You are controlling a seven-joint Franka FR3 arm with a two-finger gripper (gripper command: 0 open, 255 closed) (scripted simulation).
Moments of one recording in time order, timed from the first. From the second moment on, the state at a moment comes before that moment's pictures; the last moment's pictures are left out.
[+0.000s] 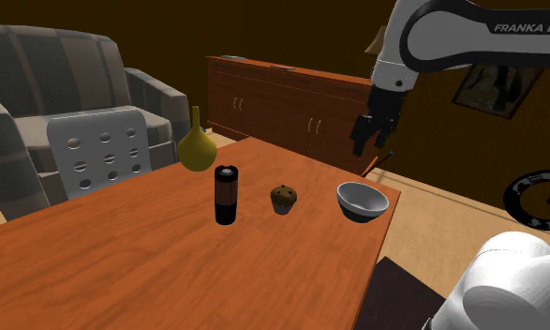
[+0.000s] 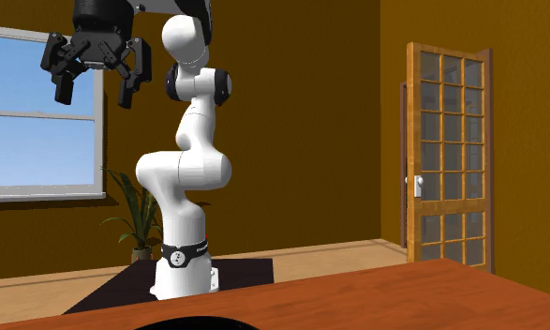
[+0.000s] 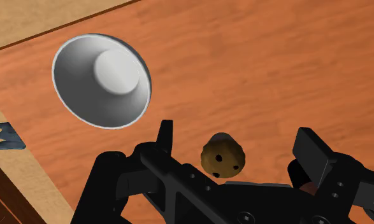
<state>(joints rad) 0.00 -0.74 -0.02 -2.34 -0.09 1.66 0.04</state>
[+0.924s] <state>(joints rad) 0.05 -0.35 0.08 -2.17 -0.03 1.87 0.16</state>
